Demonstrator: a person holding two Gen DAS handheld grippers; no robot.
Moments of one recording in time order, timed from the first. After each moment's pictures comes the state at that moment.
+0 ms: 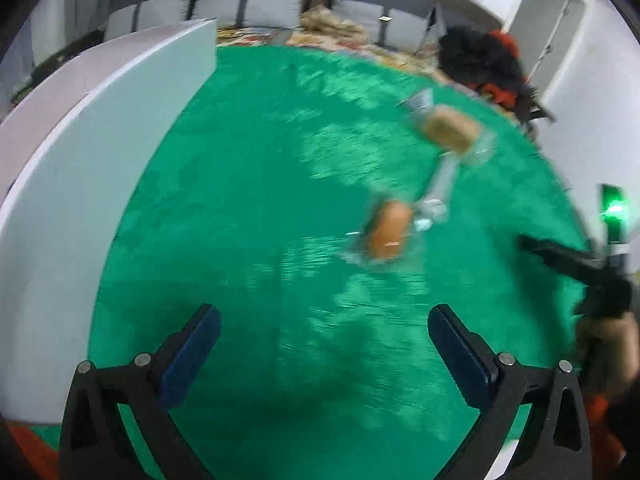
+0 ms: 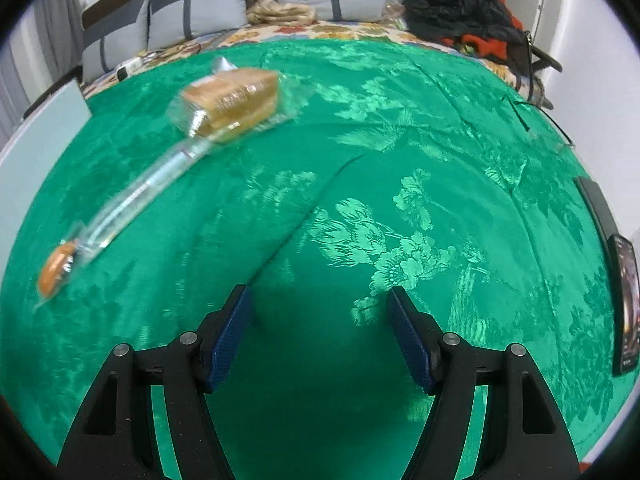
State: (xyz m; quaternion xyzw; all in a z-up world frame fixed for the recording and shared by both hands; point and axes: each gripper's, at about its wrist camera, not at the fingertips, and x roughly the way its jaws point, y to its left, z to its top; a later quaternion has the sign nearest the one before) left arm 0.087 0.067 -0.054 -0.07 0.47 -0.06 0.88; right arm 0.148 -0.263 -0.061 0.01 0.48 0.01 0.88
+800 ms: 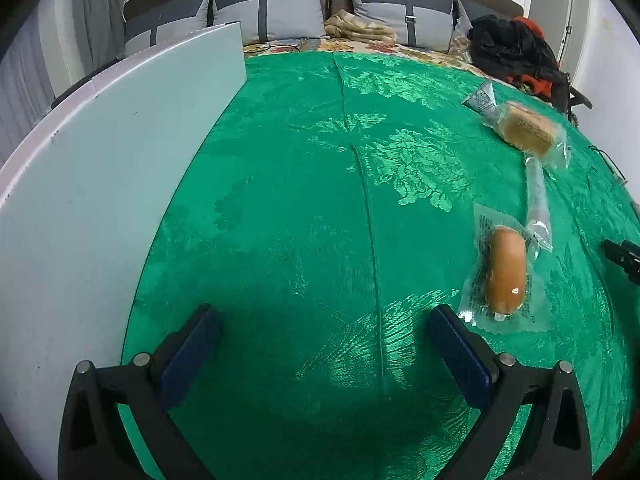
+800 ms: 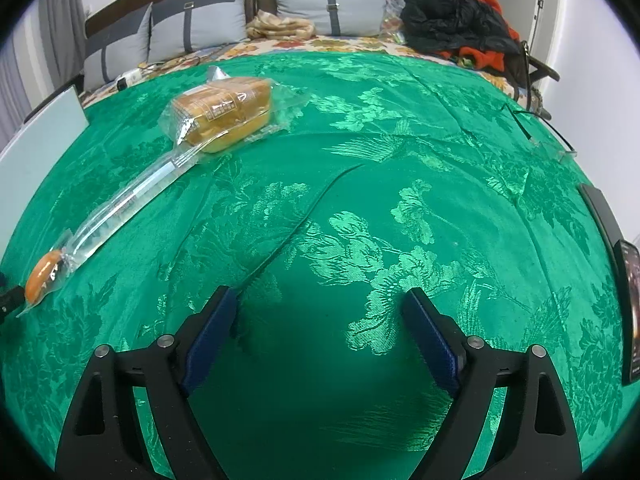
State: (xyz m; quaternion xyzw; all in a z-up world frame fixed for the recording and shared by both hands) left arm 0.135 0.083 -0.090 -0.01 0.45 -0.01 0.89; right arm 0.154 -0.257 -0.068 0.01 0.44 0.01 0.90
